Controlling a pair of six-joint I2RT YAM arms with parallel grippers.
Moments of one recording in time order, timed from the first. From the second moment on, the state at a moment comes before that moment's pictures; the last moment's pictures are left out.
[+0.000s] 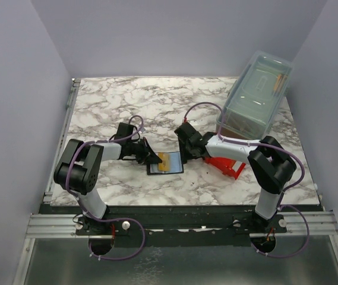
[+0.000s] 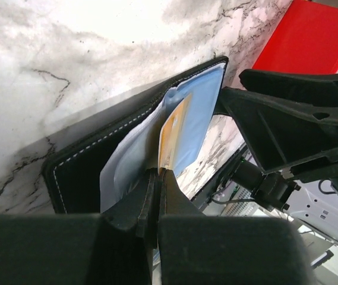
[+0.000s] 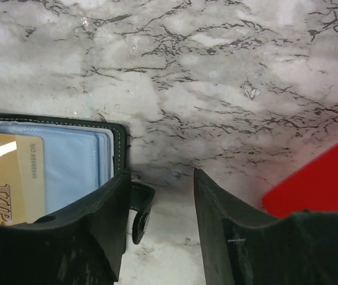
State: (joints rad) left arm -0.27 1.72 0.72 0.02 0.76 -0.79; right arm 0.80 1.82 1.12 -0.35 0.28 0.57
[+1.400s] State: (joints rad) left arm -0.38 1.66 0.71 -0.01 0.57 -0.82; right arm 0.79 1.83 1.11 -0.28 0.00 0.63
